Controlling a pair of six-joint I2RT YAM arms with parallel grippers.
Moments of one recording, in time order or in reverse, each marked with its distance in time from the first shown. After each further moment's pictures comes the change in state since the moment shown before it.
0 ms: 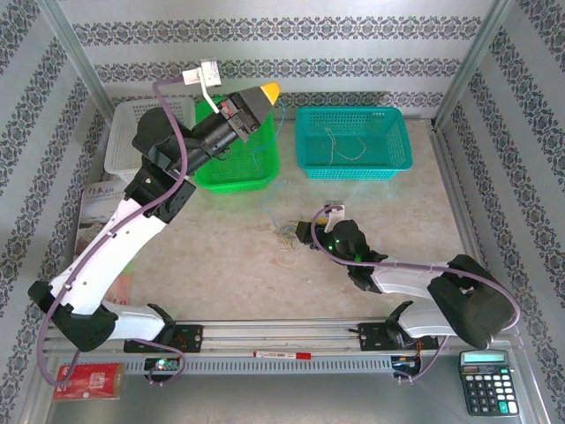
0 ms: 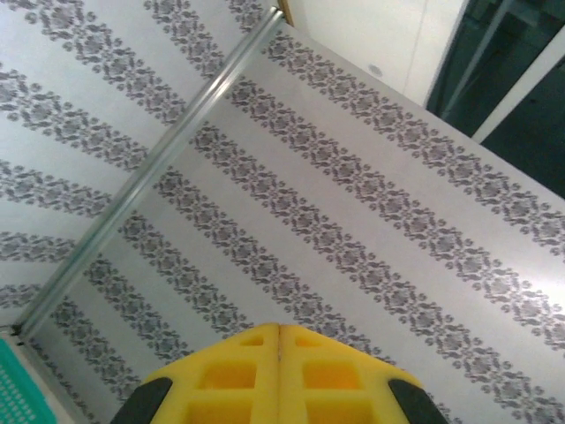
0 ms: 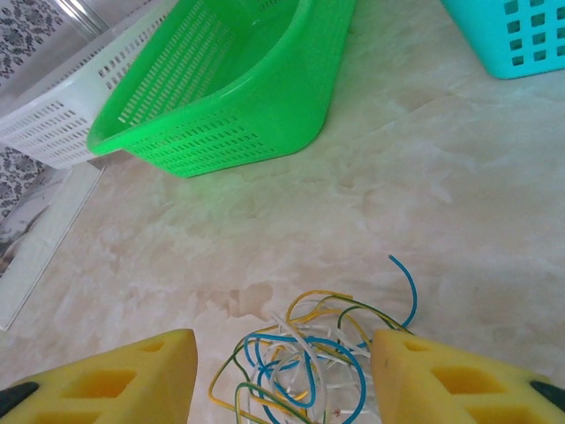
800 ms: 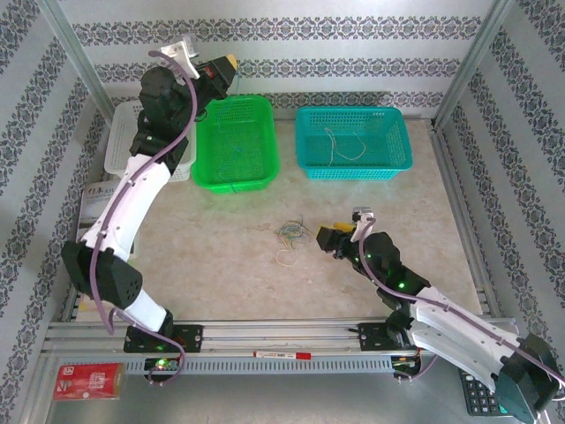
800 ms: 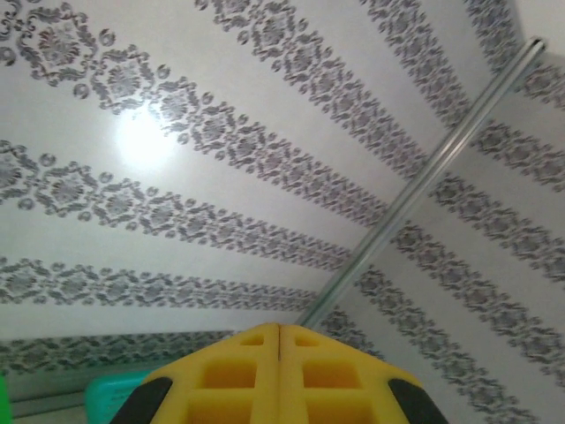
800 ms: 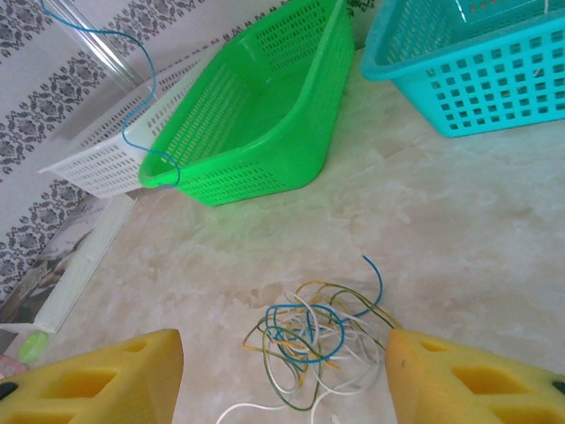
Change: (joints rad) left arm 0.359 0.292 0.117 -0.027 0.000 0.204; right arm -0.020 -0.611 -0.068 -0.466 0.021 -0.019
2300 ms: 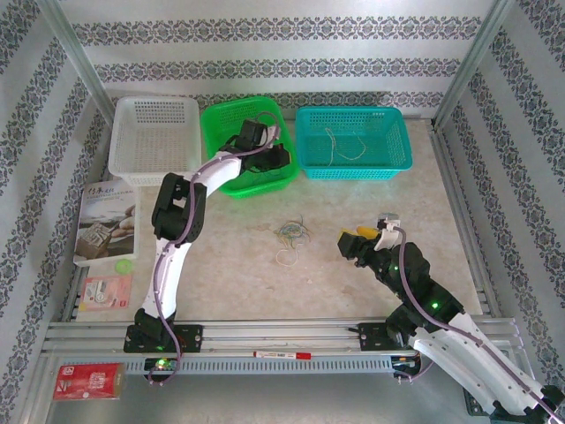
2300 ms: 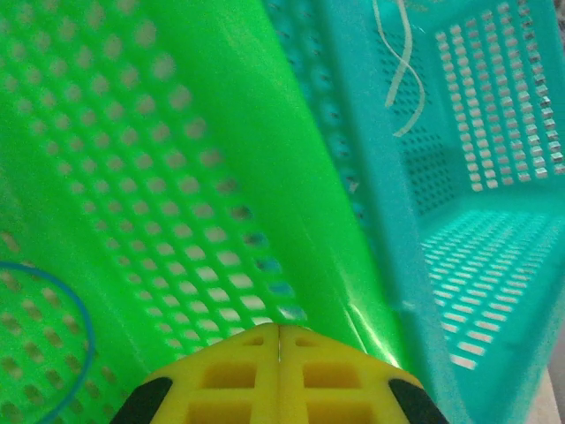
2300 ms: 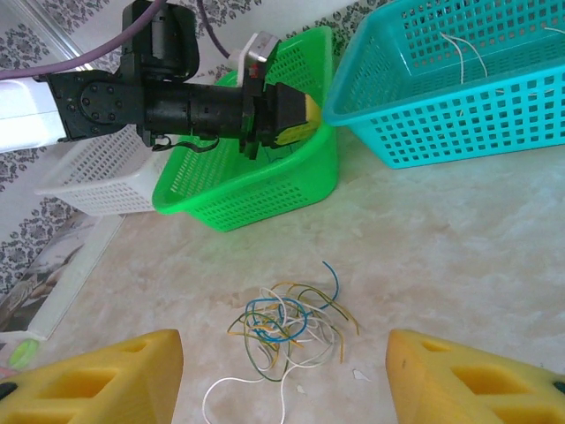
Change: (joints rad) left arm -0.143 0.722 0.162 -0.321 0.205 0.095; right arm -0.027 -0.368 0.099 -0.451 0.049 -0.051
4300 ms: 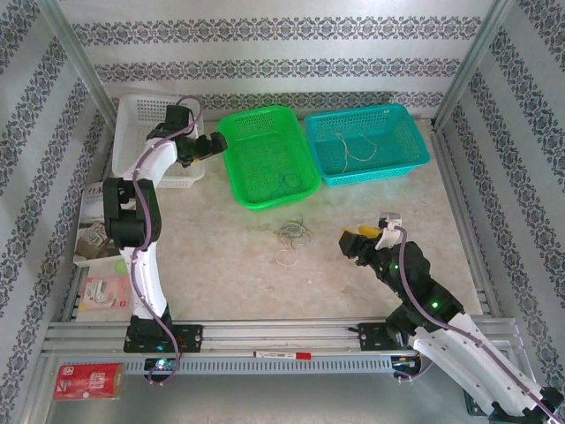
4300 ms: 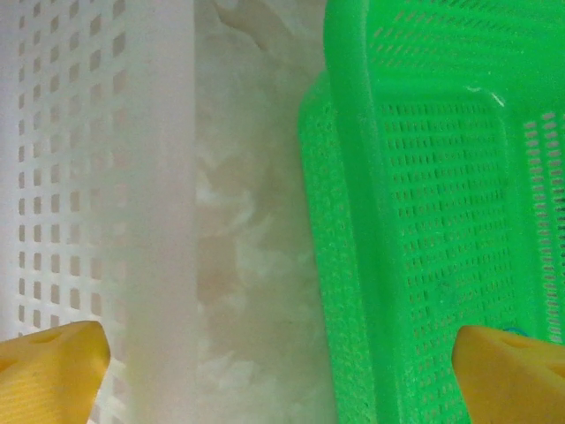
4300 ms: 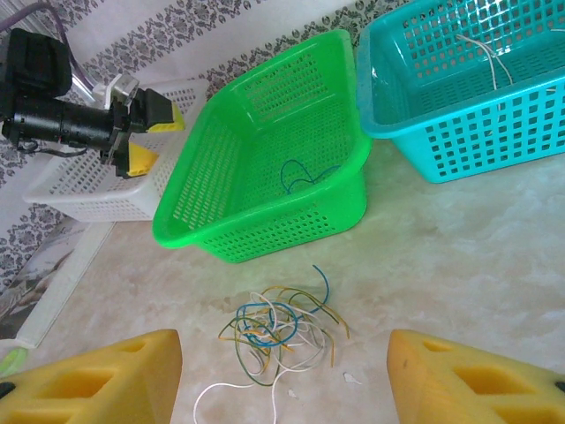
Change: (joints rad) left arm 0.375 -0.231 -0.126 -0.335 -0.200 0.152; right arm -0.019 0.005 0.003 -0.003 0.003 -0.002
